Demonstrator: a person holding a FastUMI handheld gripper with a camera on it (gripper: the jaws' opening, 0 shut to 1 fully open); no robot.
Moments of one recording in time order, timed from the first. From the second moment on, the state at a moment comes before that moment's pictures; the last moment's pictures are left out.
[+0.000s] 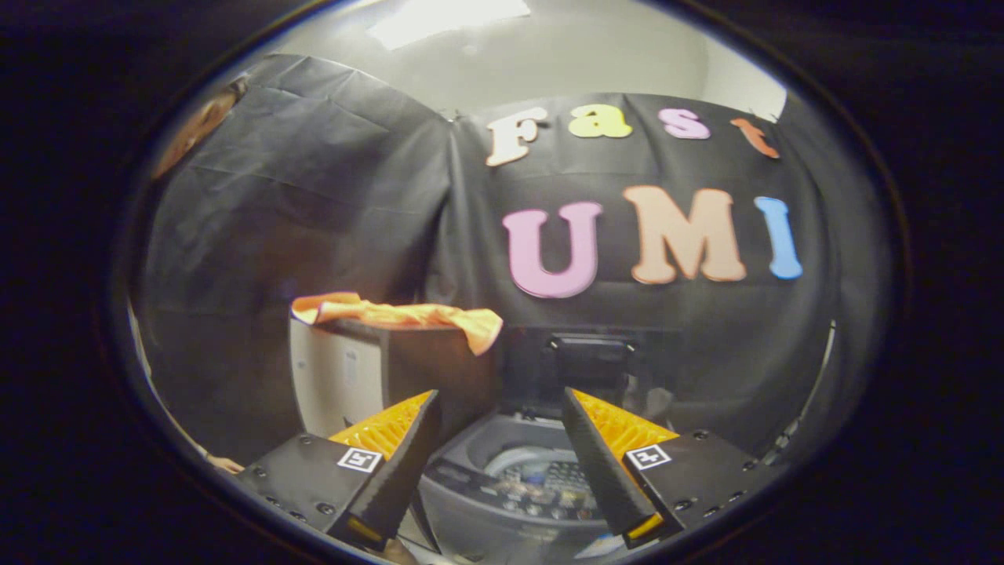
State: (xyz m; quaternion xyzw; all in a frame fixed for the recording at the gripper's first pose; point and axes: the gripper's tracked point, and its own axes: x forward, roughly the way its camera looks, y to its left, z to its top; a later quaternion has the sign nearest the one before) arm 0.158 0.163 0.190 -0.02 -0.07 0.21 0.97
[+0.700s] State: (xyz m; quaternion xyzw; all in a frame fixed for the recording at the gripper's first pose) arm 0.326 0.366 0.241 -0.06 0.04 0.31 0.95
